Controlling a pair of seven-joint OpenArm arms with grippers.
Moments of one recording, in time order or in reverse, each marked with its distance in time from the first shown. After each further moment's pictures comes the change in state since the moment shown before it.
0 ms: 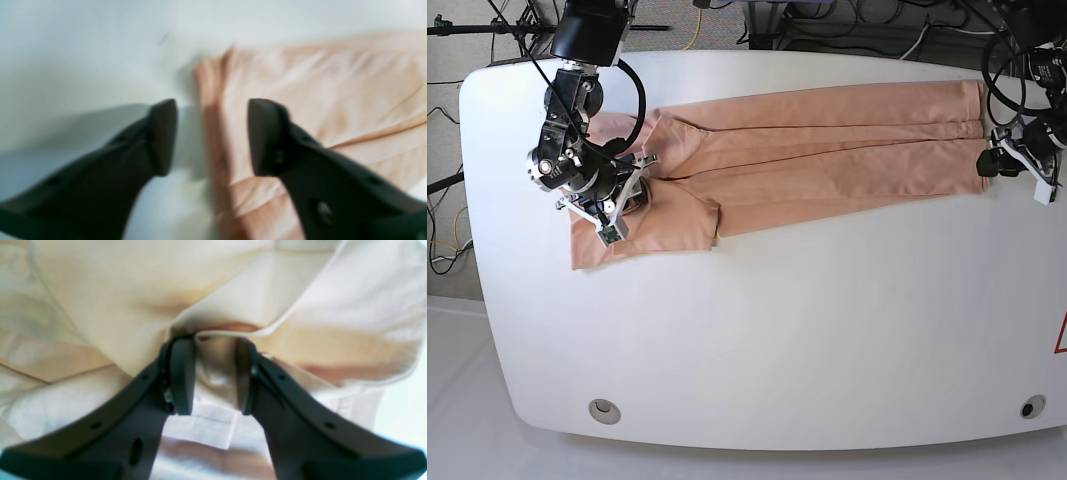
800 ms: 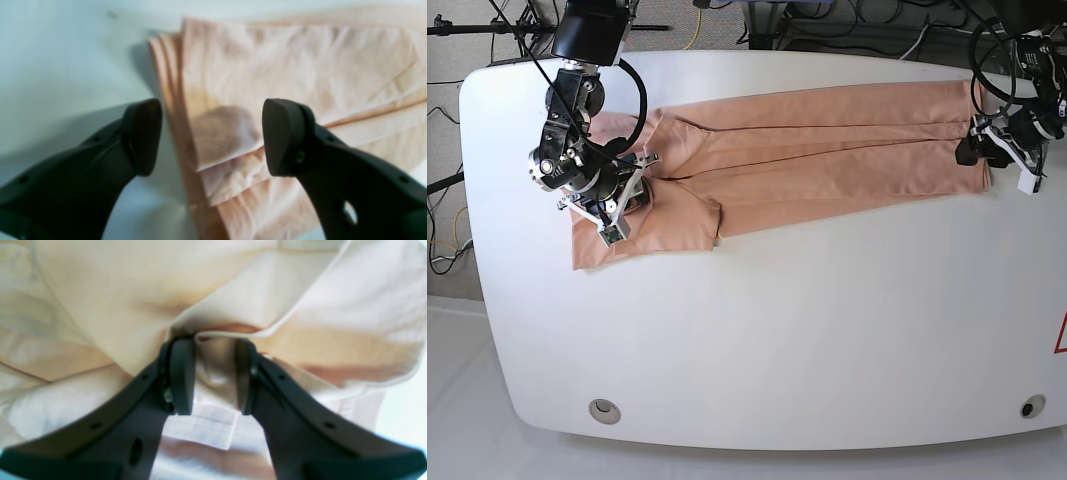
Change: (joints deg) left arm 3.9 1.8 2.1 3.0 -0.1 -0.2 -0.8; right arm -0.1 0.0 -0.2 0.0 0.0 0.0 0.0
